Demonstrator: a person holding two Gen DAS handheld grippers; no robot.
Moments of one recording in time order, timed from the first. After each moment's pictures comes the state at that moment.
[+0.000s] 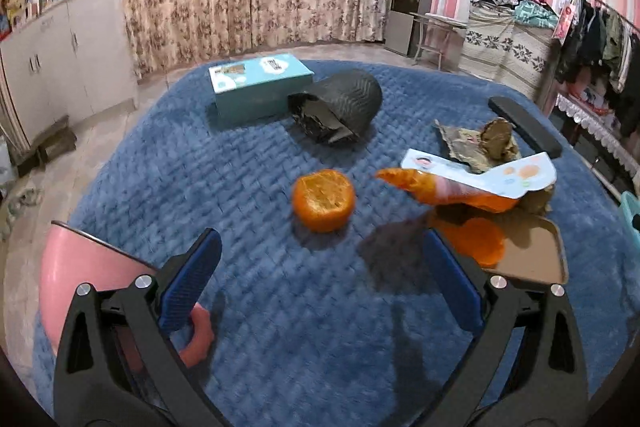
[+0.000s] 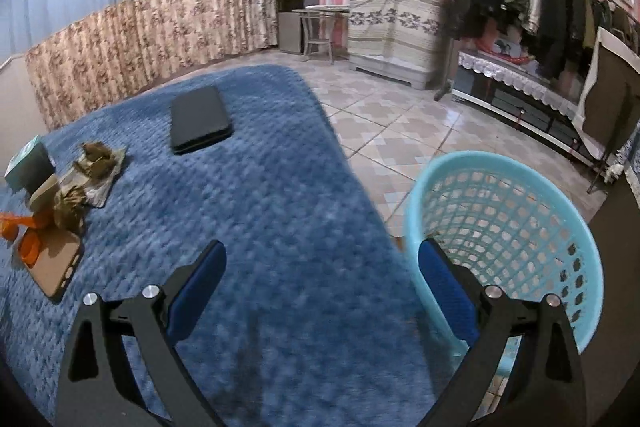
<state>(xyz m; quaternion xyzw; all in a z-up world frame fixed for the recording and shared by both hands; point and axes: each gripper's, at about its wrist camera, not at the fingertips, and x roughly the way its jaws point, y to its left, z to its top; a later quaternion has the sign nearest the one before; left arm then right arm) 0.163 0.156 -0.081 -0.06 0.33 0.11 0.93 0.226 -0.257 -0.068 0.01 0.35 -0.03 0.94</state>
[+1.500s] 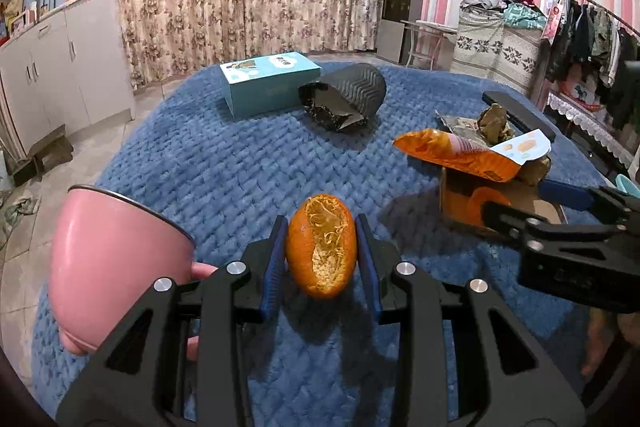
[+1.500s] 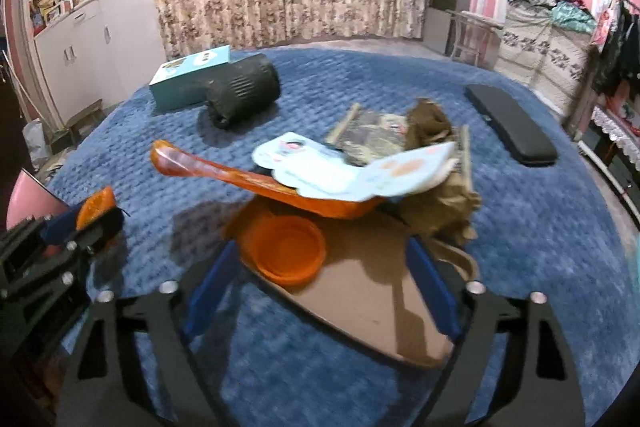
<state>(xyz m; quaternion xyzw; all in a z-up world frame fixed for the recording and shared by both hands) 0.131 0.165 -0.102 -0.06 0.32 0.10 0.94 0.211 0.022 -0.086 -0.06 0.37 0.19 0.91</state>
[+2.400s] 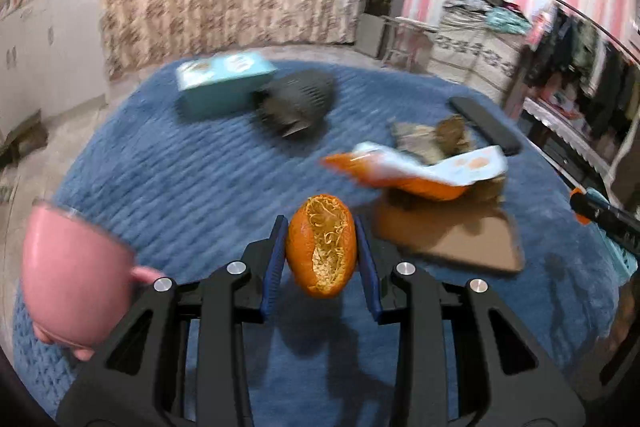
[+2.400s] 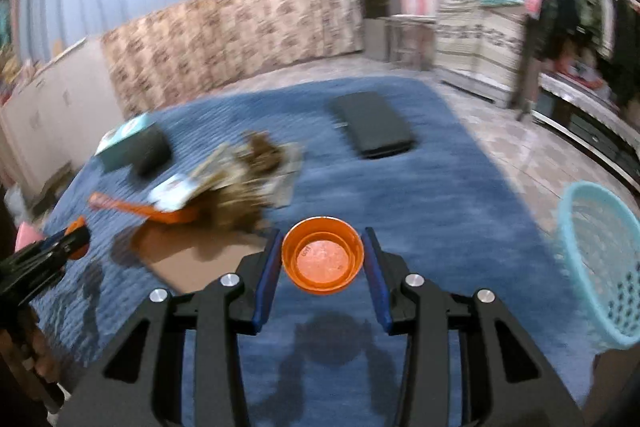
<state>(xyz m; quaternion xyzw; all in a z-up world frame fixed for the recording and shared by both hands) 0.144 0.130 -0.080 -0.08 0.32 0.04 0.94 0.194 -0.139 -0.044 0.02 0.33 0.09 0.94</state>
